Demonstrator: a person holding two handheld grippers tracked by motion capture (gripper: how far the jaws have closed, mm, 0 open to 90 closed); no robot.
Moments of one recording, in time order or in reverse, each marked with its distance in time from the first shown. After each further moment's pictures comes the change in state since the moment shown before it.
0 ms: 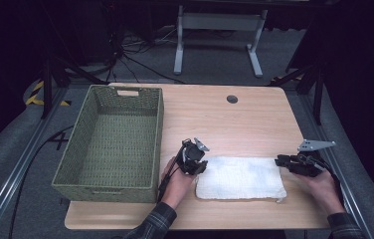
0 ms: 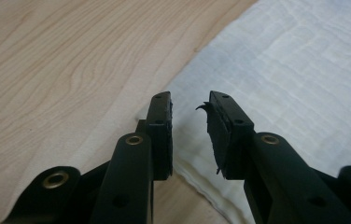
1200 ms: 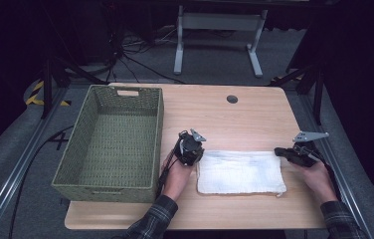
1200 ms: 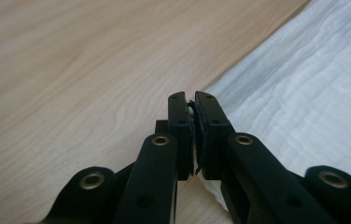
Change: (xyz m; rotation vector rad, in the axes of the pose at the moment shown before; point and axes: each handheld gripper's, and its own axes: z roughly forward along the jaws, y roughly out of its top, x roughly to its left) left arm 0.015 0.012 -0.008 -0.115 0.045 -0.033; right arm -0.021 0.016 0.014 0.000 -0.068 -0.007
